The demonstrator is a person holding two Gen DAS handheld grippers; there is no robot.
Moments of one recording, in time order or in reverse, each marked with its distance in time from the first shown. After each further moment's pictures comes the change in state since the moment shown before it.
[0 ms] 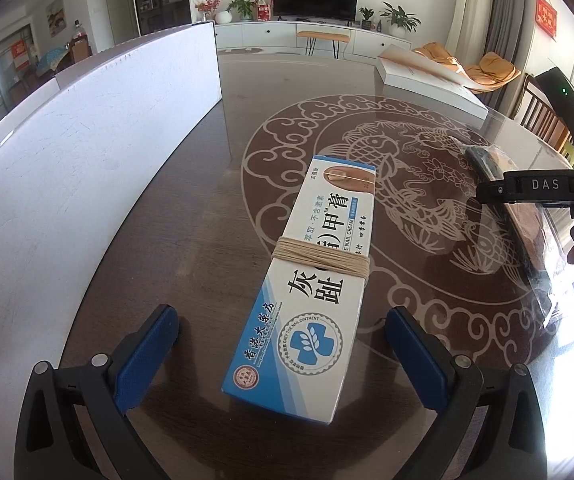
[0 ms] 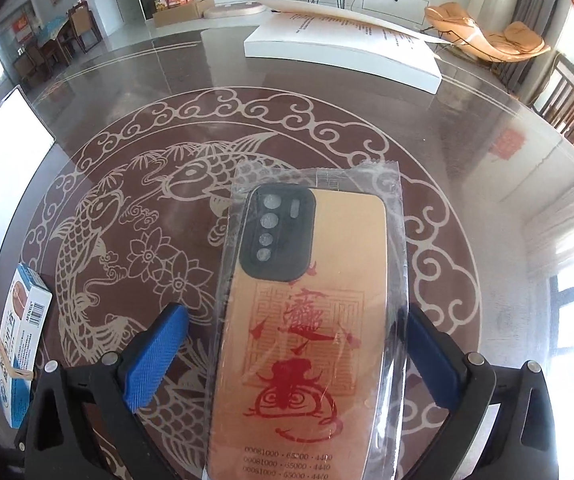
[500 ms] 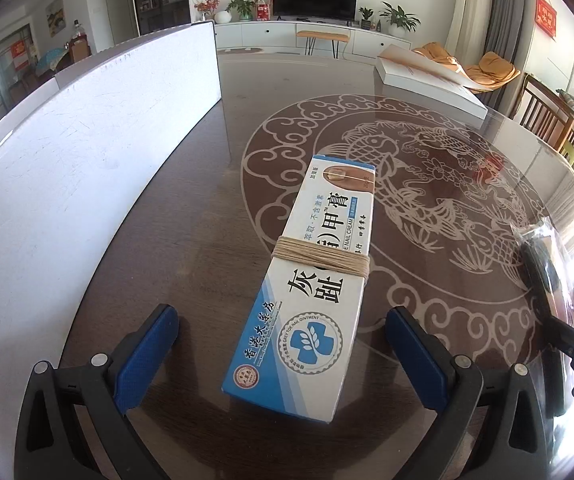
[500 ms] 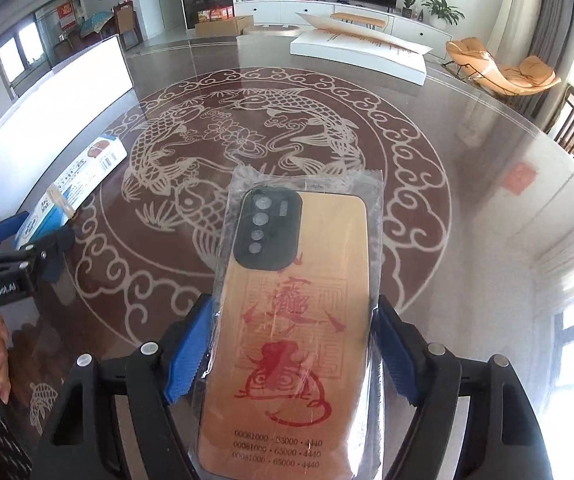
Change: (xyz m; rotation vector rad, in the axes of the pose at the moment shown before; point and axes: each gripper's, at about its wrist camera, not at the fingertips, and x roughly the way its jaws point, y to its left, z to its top) left arm 0.000 0.000 0.000 0.001 0.000 -0.001; right arm -0.058 -0.004 -0.151 -0.093 -0.136 0.044
